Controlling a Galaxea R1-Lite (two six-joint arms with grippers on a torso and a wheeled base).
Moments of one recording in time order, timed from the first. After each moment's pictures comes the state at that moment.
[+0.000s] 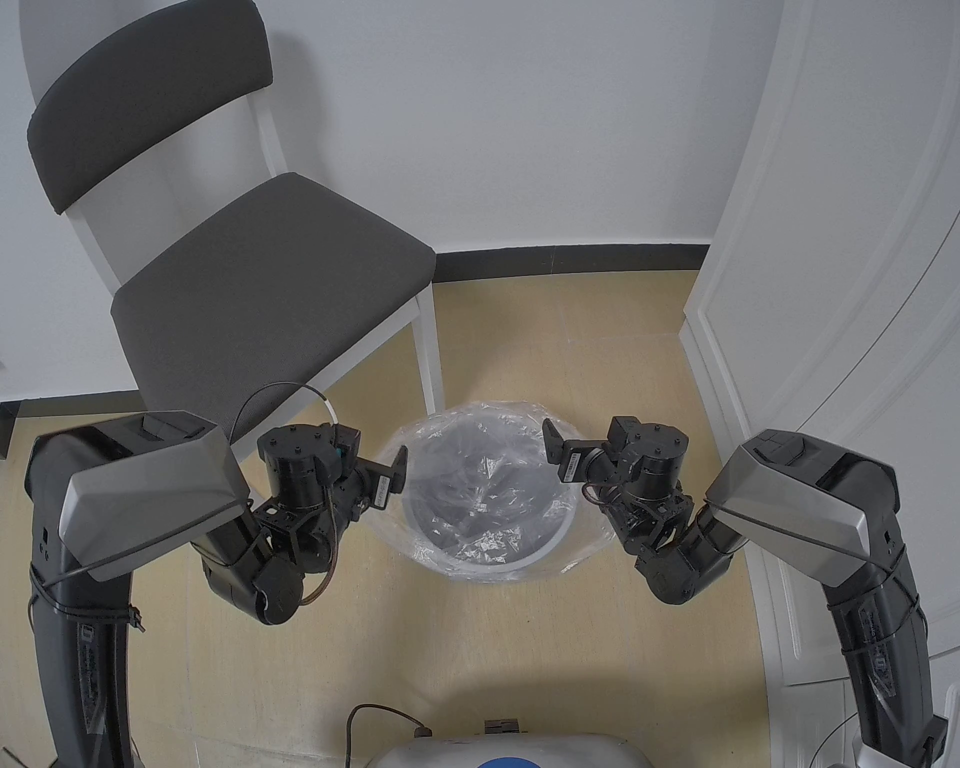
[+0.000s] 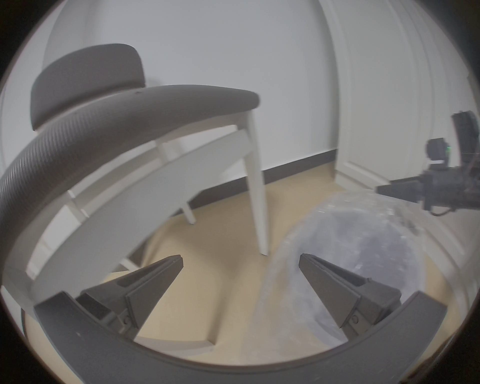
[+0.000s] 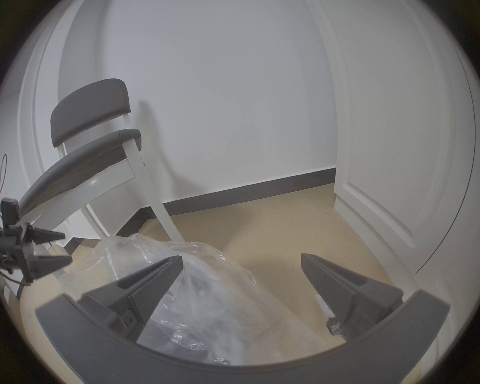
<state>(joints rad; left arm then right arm) -0.40 2.35 -0.87 -1.34 0.25 0.22 0.48 2.56 -1.24 -1.34 -0.32 0.14</state>
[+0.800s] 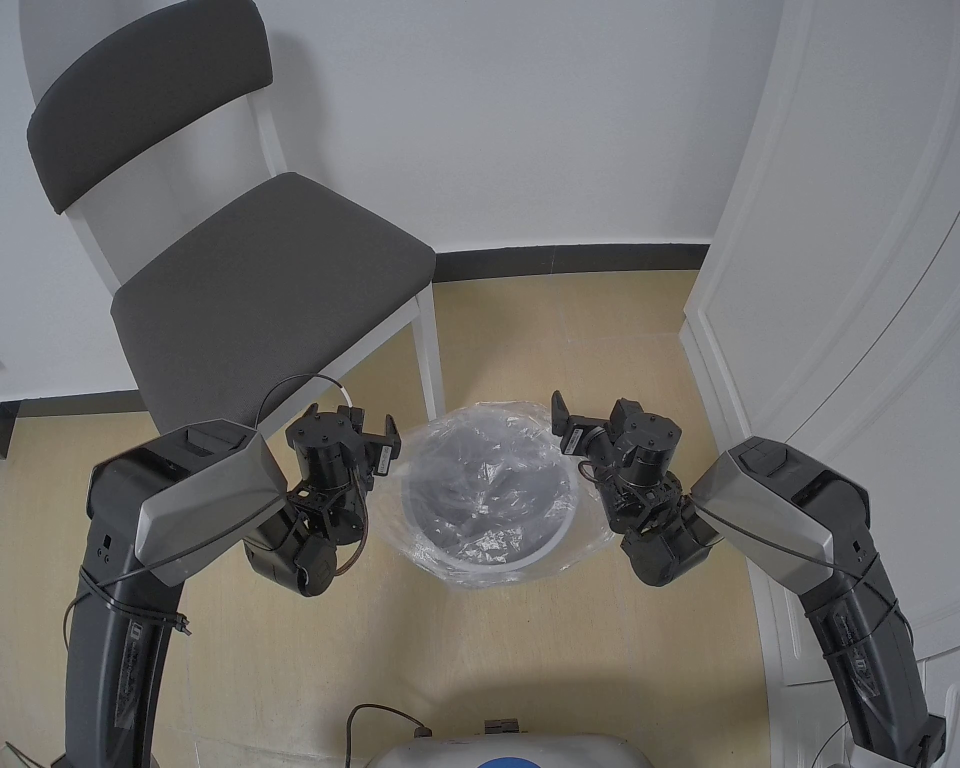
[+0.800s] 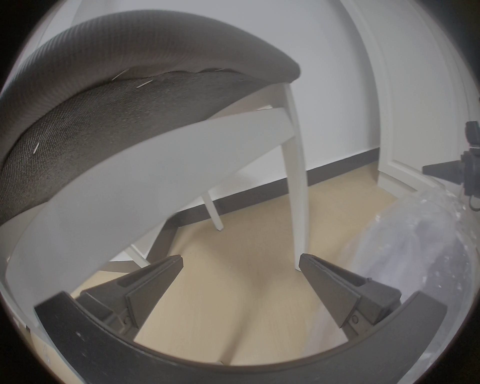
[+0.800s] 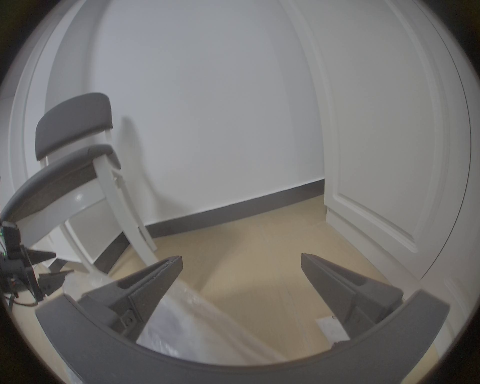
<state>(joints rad) -0.38 2.54 -1.19 -1.33 0.46 0.26 0.45 2.68 -1.48 -1.35 -0.39 0.15</state>
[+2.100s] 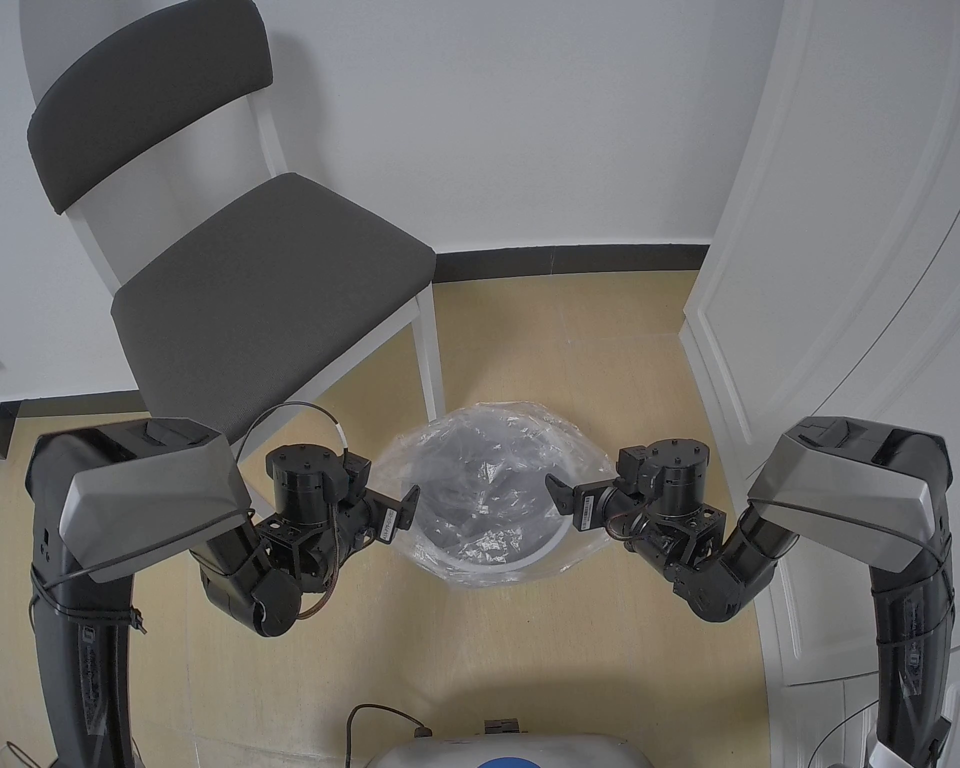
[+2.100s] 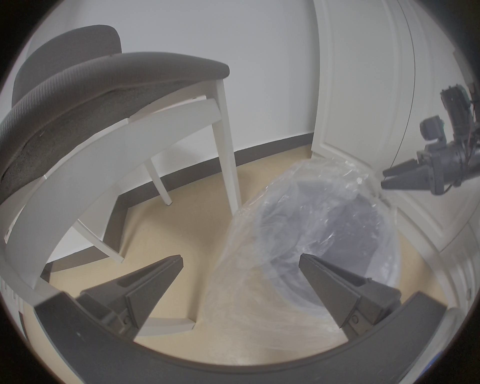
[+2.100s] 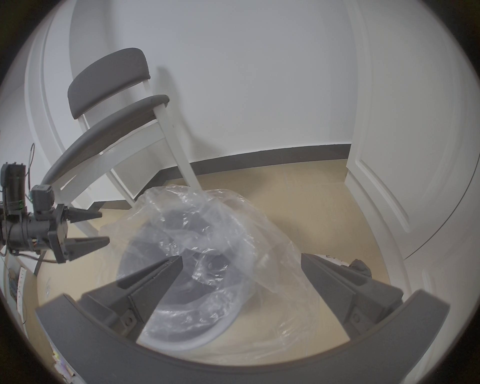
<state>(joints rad) -0.41 2.34 -0.82 -1.25 0.16 0.20 0.50 2.38 -0.95 -1.20 -0.19 0.13</state>
